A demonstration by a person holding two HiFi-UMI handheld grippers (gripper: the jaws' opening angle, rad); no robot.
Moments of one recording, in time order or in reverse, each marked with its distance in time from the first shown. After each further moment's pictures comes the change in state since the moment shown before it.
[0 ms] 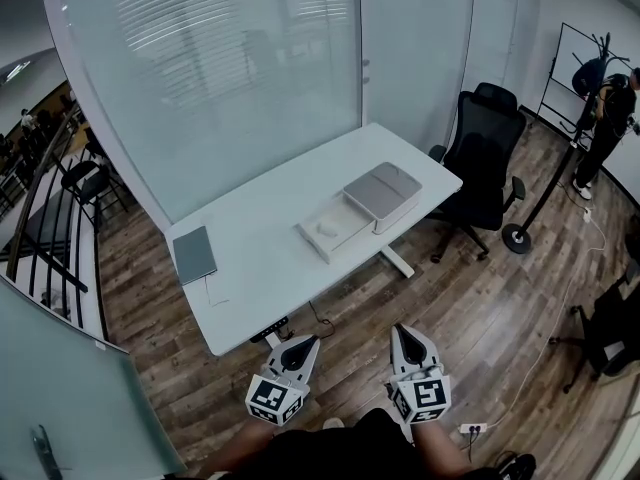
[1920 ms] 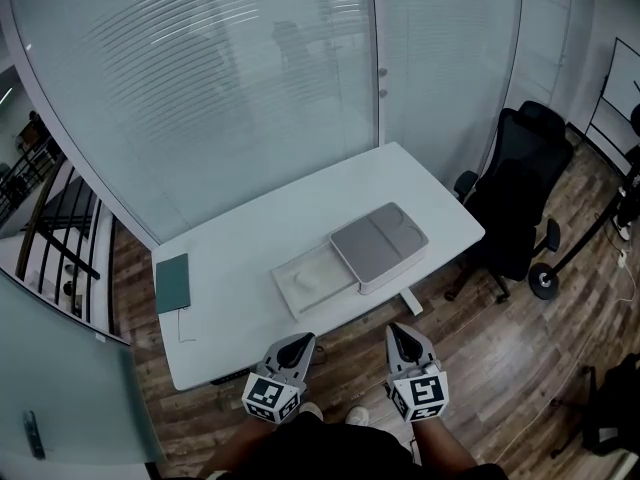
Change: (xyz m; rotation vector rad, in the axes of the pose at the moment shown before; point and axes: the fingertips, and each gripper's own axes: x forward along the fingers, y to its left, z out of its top) left arm 0.224 0.068 0.021 -0.029 0.040 0.203; right arm 0.192 -0.171 0.008 0.003 0.049 0.240
